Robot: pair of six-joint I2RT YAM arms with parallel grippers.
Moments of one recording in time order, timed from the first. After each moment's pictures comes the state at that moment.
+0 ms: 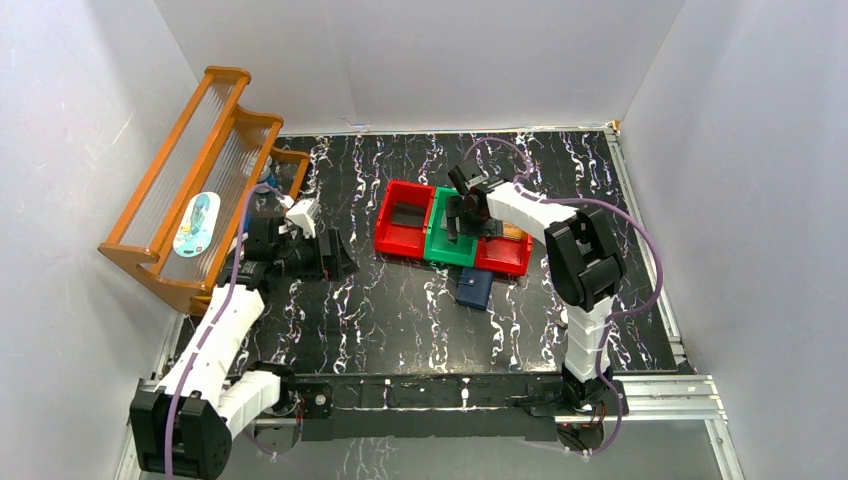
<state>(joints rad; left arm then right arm) -0.14 0.99 0.76 -0.57 0.47 -0.21 0.56 1.98 1.49 -0.71 0.17 0.46</state>
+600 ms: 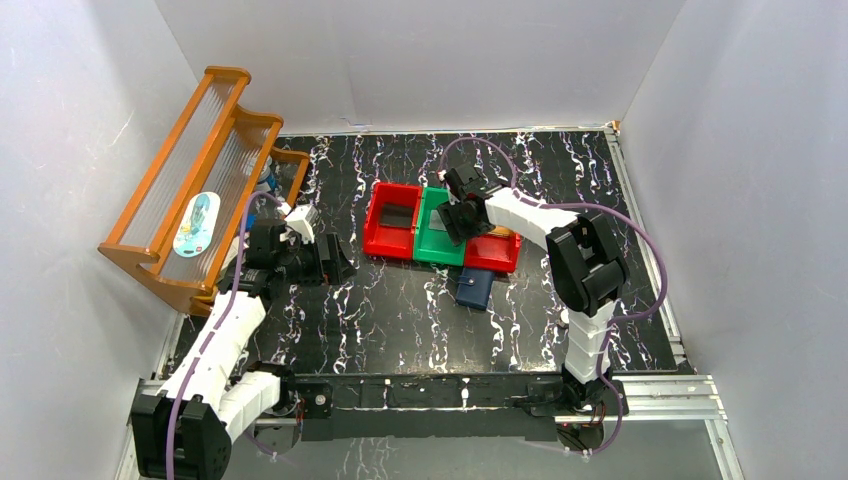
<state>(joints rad) -0.14 0.96 0.67 -0.50 0.40 -0.25 0.60 1.94 1.43 -0.61 0.09 0.11</state>
